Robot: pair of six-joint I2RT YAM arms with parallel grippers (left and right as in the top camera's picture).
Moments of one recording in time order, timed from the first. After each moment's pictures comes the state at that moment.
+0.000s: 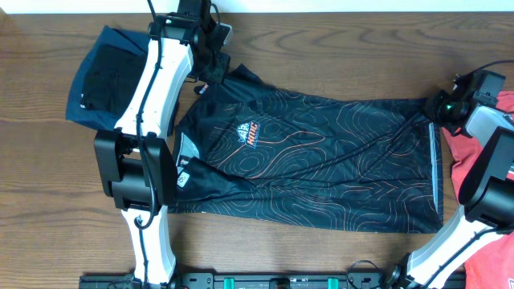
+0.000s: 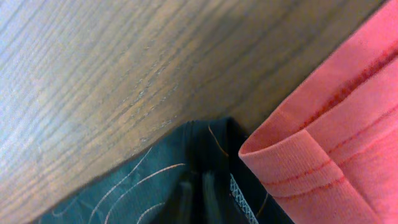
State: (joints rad) left arm -0.18 2.15 2.01 -1.11 0.15 0.14; right arm -0.42 2.07 1.25 -0.24 -0.33 0.30
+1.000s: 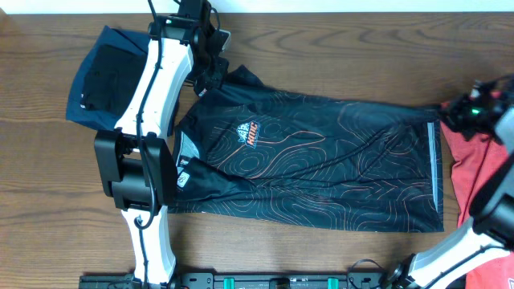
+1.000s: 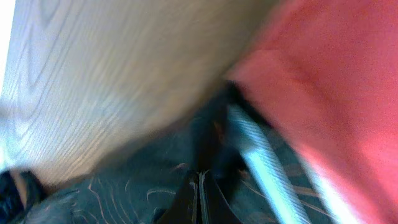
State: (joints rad) left arm -0.18 2.15 2.01 -1.18 0.12 0.14; right arm -0.56 1.97 1.33 -0.56 -0.53 0.32
